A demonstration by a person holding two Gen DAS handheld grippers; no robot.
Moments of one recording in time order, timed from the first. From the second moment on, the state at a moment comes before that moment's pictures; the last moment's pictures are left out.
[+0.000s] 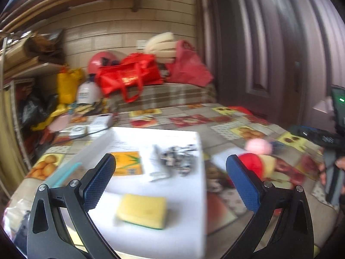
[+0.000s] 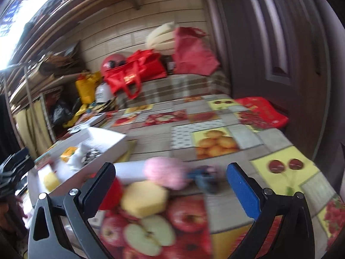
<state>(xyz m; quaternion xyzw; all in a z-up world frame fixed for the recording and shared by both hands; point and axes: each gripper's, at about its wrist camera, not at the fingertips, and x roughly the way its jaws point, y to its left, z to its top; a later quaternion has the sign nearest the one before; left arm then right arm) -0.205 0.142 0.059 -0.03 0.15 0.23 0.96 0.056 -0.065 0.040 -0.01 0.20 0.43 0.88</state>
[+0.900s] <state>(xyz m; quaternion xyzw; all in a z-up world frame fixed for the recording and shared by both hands) -0.084 0.092 0.032 -0.01 0.31 0.14 0.94 0.057 0.008 0.000 -0.17 0.34 0.53 0.76</state>
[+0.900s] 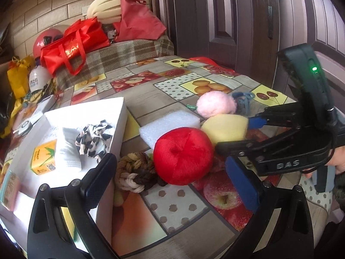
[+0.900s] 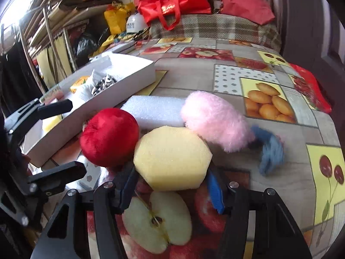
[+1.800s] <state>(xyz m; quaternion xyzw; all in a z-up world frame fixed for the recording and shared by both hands) -0.102 0.069 0.053 0.03 0.21 0.15 0.96 0.035 -0.053 0.044 -0.08 0.16 0.51 0.84</state>
